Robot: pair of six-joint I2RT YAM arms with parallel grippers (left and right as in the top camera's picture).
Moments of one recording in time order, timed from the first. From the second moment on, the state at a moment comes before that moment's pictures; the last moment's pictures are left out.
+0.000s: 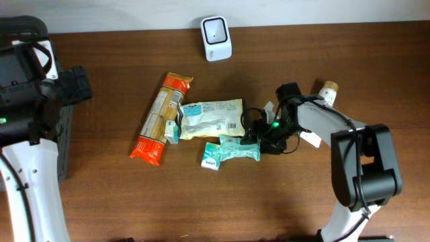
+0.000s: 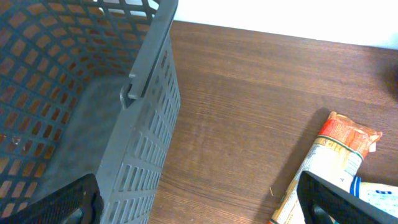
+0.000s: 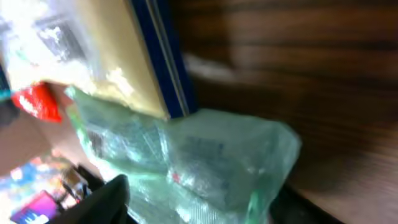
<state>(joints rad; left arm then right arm) 0.24 1.41 1.60 -0.92 -0.11 0.05 0.17 1.96 1.15 -0.77 -0.70 0.33</state>
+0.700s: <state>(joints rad) 0.24 1.41 1.60 -0.92 -0.11 0.05 0.05 1.81 1.67 -1.23 -0.69 0.00</state>
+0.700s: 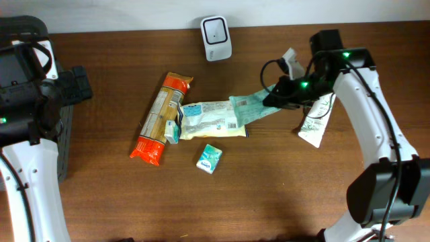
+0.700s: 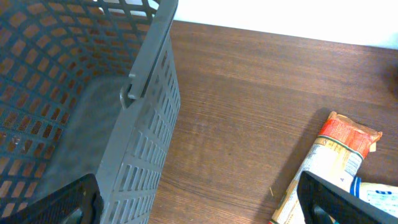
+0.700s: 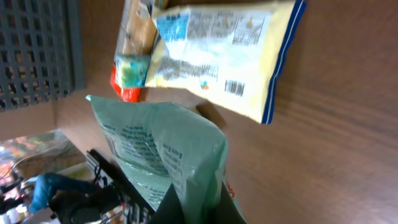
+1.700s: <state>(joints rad) 0.24 1.41 1.60 -0.92 -0.11 0.05 0.43 2.33 2.18 -0.12 0.47 -0.49</state>
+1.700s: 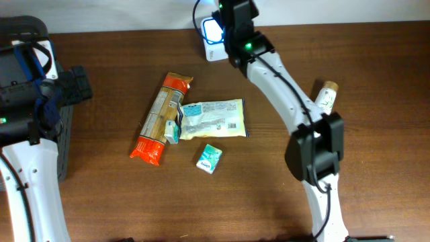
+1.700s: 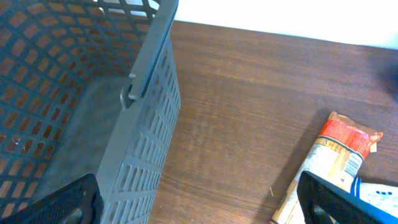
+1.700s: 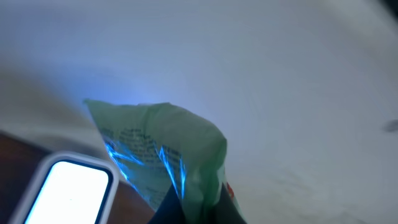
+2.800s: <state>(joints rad) 0.24 1.41 1.60 -0.92 -0.11 0.05 0.02 2.01 1.86 -1.13 -0.15 0.16</state>
